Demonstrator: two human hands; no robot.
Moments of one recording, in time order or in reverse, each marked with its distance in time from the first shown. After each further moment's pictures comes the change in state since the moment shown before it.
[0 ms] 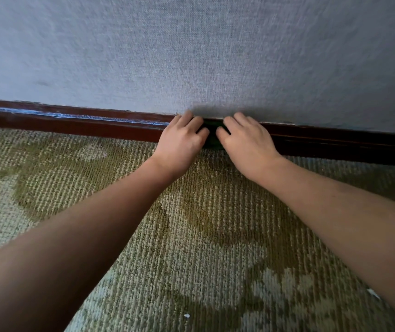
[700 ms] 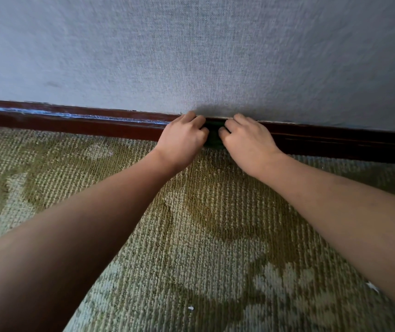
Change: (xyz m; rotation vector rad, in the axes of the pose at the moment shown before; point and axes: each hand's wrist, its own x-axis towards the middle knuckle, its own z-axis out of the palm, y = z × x) left_hand 0.002 -0.002 -0.014 0.023 -0.145 -0.024; right_hand 0.001 -0.004 -0.006 -0.027 -0.049 -0.009
